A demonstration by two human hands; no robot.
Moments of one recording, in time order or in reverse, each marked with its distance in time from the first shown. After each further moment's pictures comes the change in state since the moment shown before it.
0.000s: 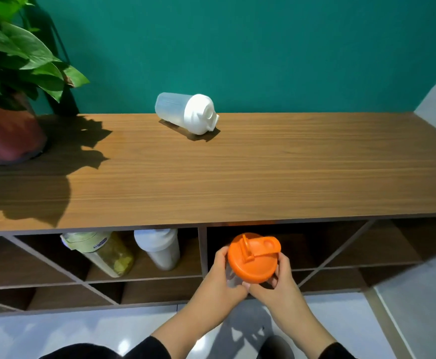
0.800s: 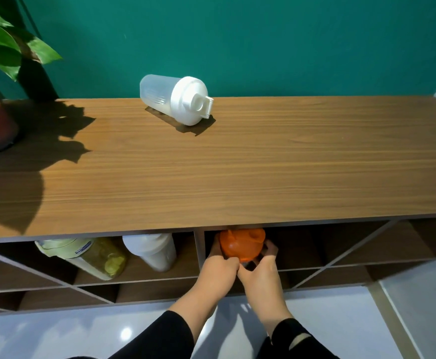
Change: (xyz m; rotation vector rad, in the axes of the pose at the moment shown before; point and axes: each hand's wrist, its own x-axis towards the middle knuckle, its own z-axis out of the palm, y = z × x) left_hand 0.056 0.000 0.000 -0.104 0.189 -0.427; right_hand 0.068 0.030 0.049 -0.222 0.360 0.117
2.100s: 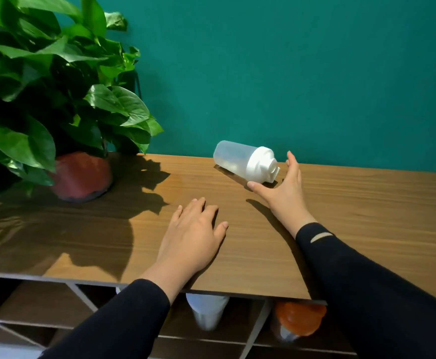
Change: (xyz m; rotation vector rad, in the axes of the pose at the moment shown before) left_hand -0.007 0.102 -0.195 0.934 0.644 0.579; right_hand 0.084 -0.272 0.019 0.042 -0.001 -0.653
